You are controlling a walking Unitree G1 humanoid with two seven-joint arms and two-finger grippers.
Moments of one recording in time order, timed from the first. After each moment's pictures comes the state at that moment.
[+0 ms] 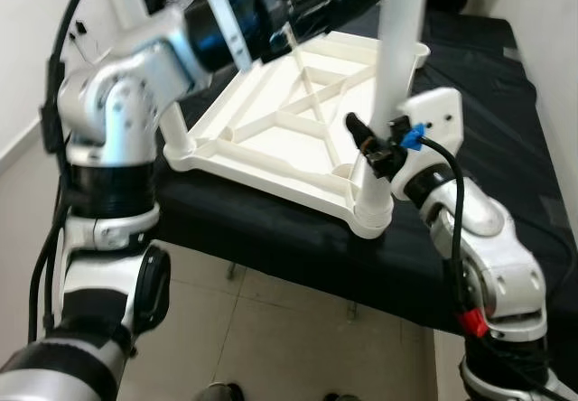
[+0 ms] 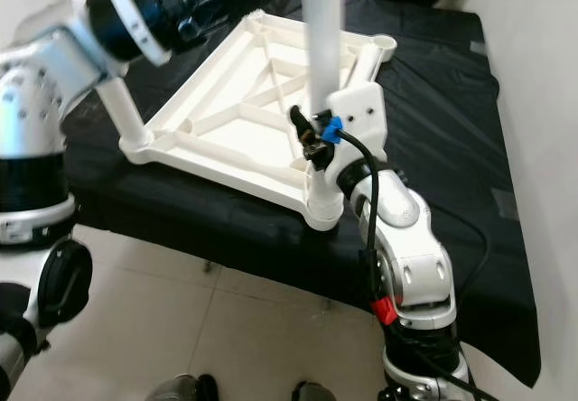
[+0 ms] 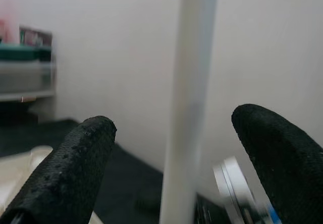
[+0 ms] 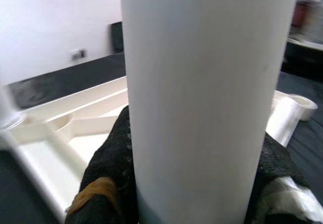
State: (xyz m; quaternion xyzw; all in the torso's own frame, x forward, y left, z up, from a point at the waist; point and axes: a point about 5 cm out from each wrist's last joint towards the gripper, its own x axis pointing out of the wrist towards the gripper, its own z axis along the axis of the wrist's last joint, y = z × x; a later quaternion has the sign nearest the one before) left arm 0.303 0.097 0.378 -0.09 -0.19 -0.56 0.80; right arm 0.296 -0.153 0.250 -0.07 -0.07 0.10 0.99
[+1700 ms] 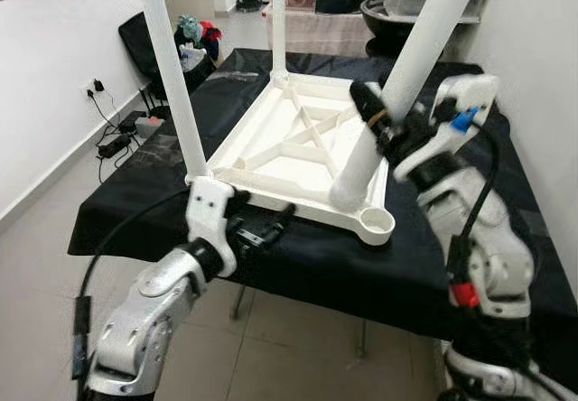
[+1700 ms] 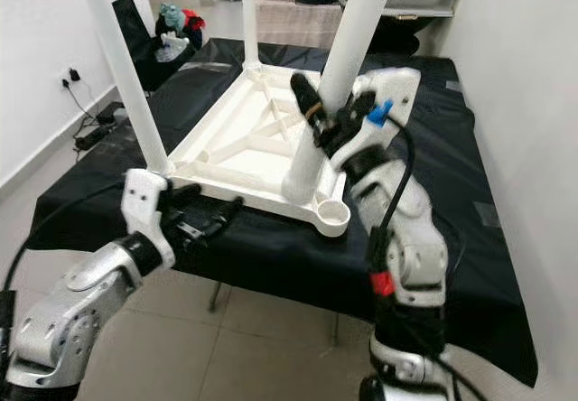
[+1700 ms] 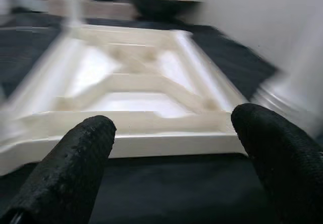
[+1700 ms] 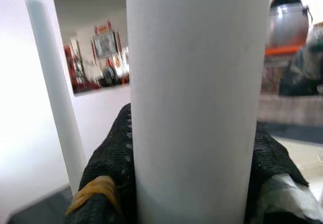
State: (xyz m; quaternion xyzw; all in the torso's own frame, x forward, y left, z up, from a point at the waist) left arm 0.272 0.130 0.186 -0.06 -0.03 -0.23 0.97; right arm 0.308 -0.148 0.257 0.07 -0.17 0.21 0.96
